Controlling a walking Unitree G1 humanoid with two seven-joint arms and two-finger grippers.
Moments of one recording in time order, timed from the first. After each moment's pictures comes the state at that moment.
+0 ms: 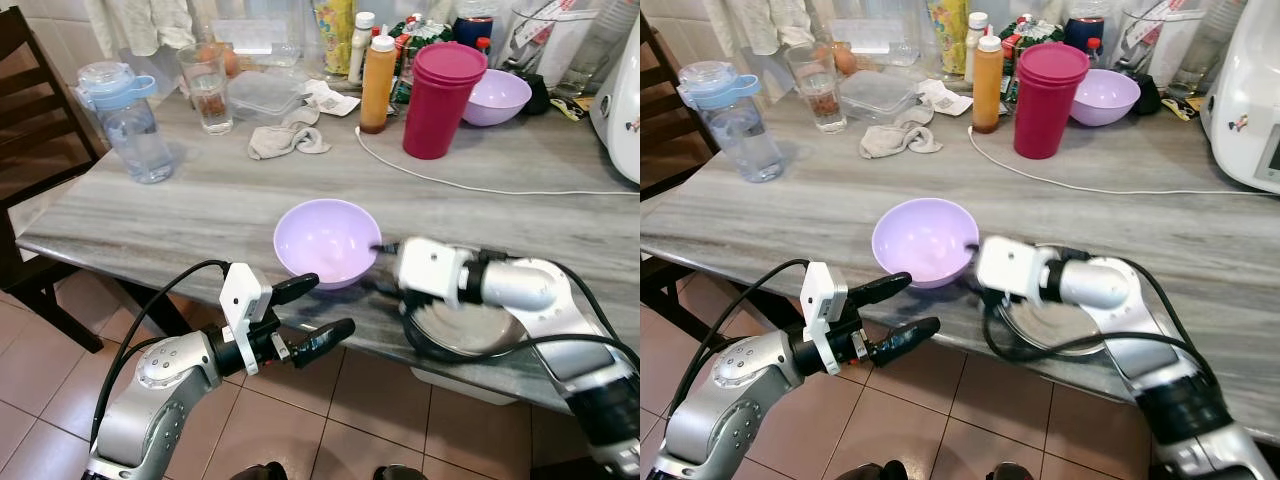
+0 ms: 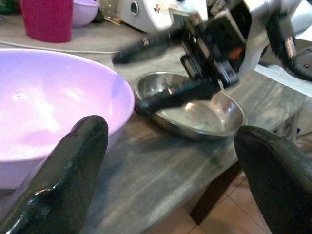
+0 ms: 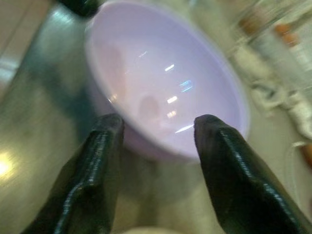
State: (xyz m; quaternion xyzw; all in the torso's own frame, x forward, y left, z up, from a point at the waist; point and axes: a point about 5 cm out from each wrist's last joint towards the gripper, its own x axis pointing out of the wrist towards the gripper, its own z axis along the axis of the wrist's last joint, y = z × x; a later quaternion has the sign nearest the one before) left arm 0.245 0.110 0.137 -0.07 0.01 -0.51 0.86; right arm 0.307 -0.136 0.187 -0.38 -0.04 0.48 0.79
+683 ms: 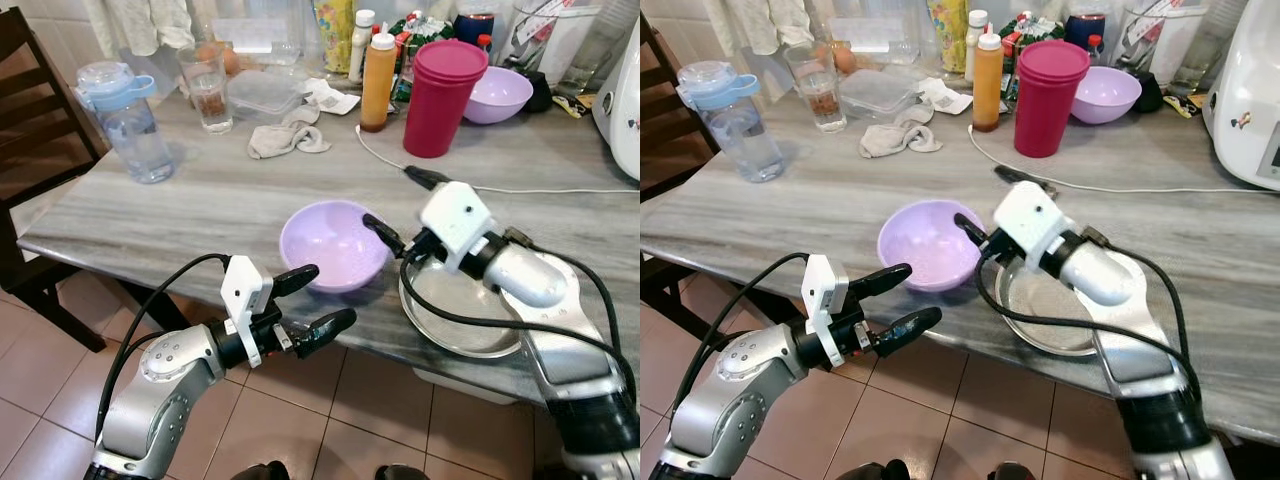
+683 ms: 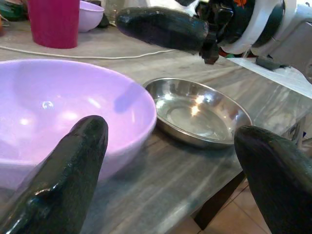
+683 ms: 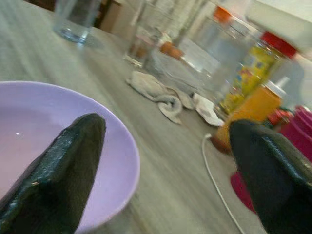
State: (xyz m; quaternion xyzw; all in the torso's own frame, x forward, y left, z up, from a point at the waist) left arm 0.251 0.108 0.141 -0.07 0.00 -0.50 0.86; right arm 0.306 -0.142 0.211 -0.28 -0.12 0.30 0.91
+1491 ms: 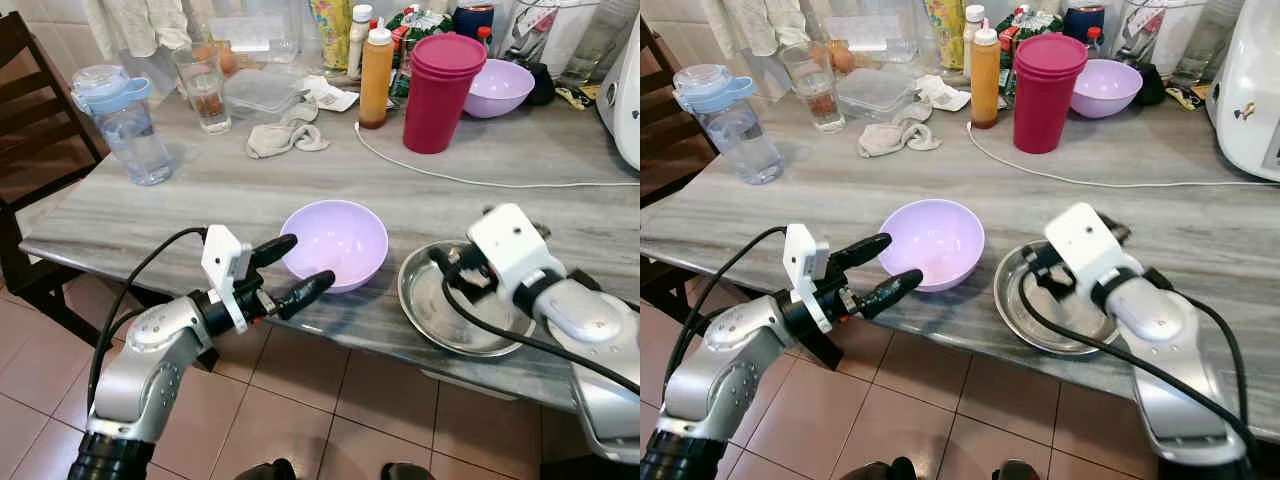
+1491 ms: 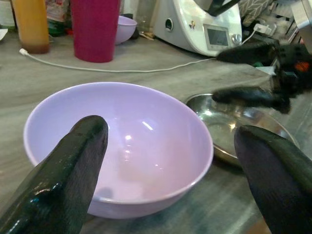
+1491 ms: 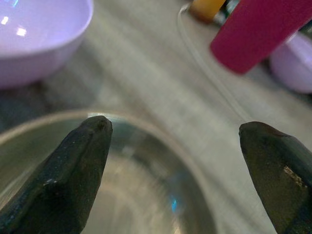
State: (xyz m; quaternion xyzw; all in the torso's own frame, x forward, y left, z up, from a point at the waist) left arm 0.280 0.128 0.155 -0.07 -0.02 -0.46 0.88; right arm 0.271 -0.189 0.193 -0.29 0.08 0.16 0.94
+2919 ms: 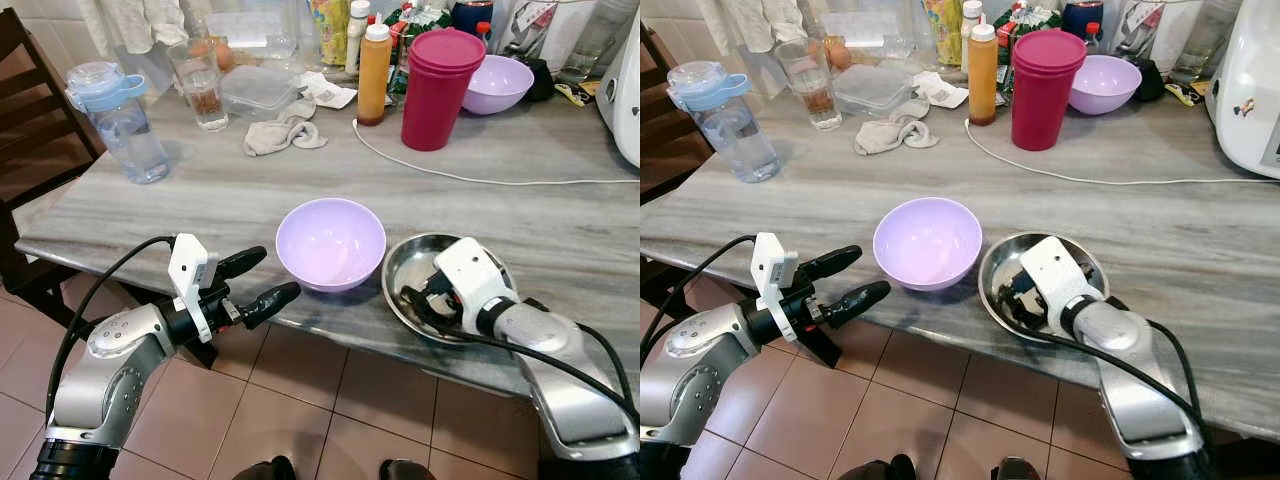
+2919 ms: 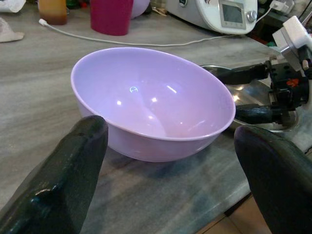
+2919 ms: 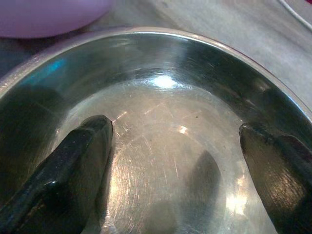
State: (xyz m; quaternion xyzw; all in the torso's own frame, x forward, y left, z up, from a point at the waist) left arm 0.273 0.164 0.146 -0.05 0.02 -0.45 0.89; right arm 0.280 -0.168 0.149 -0.23 0.16 0.20 0.94
